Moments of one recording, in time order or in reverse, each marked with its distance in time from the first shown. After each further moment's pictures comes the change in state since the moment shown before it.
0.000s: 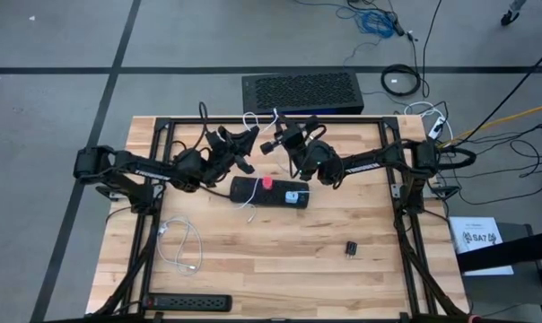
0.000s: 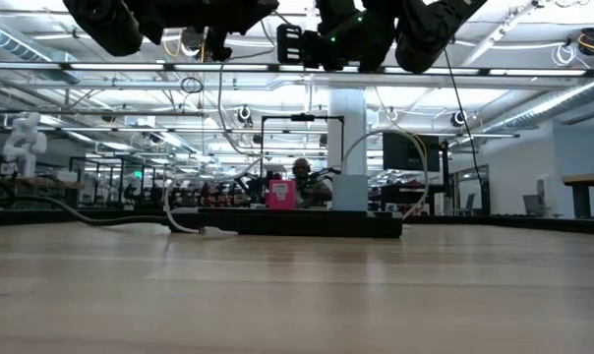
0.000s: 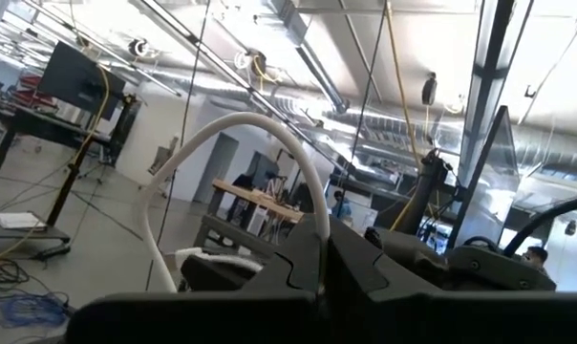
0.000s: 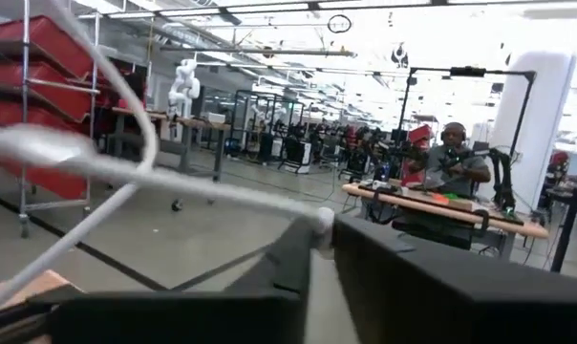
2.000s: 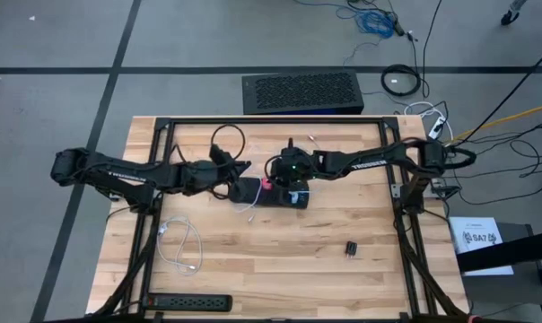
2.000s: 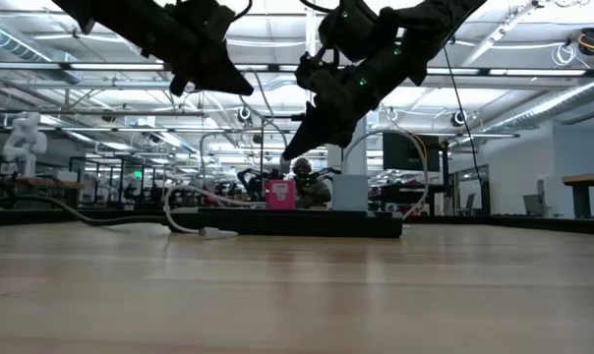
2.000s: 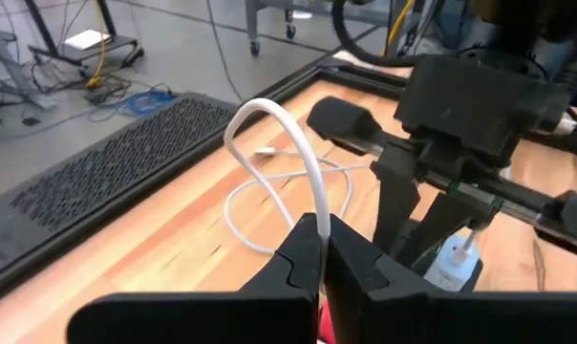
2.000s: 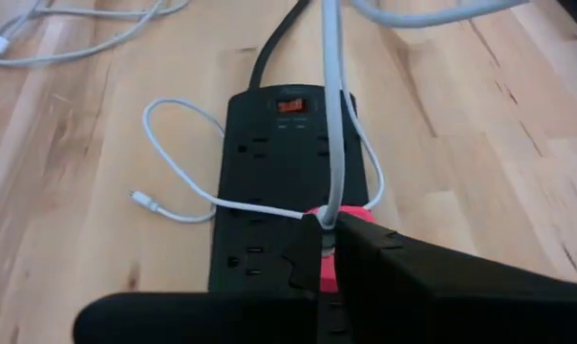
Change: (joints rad) left arm -0.080 -0.250 -0.020 -1.121 -0.031 -0.088; right arm -0.017 -0.064 0.002 -1.125 -0.949 0.411
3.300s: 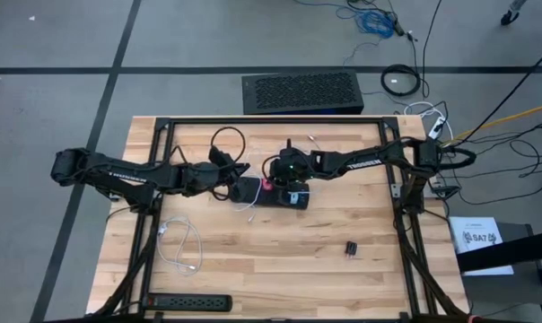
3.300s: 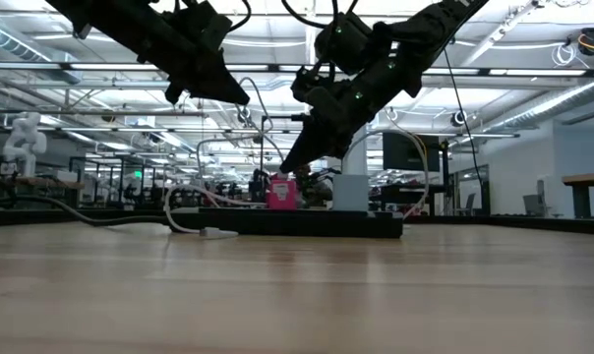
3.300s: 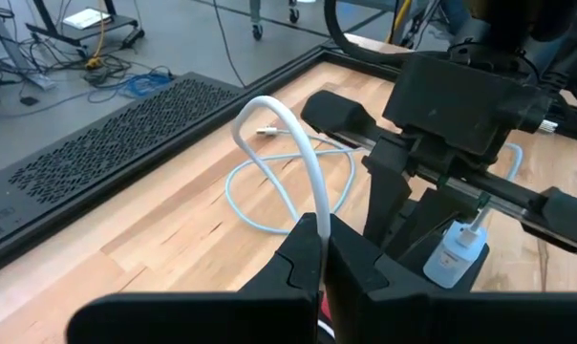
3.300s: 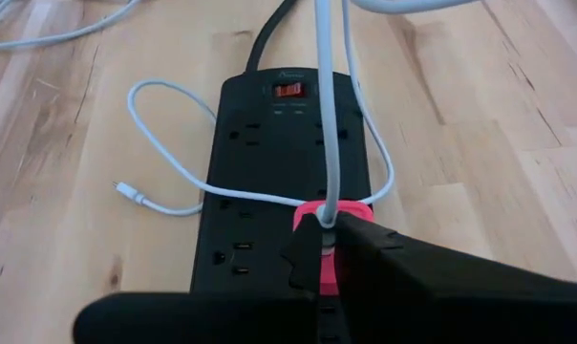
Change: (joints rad) left arm -0.002 0.000 -0.023 -0.024 -0.001 -0.049; right arm -0.022 0.058 0.001 0.008 -0.023 -0.017
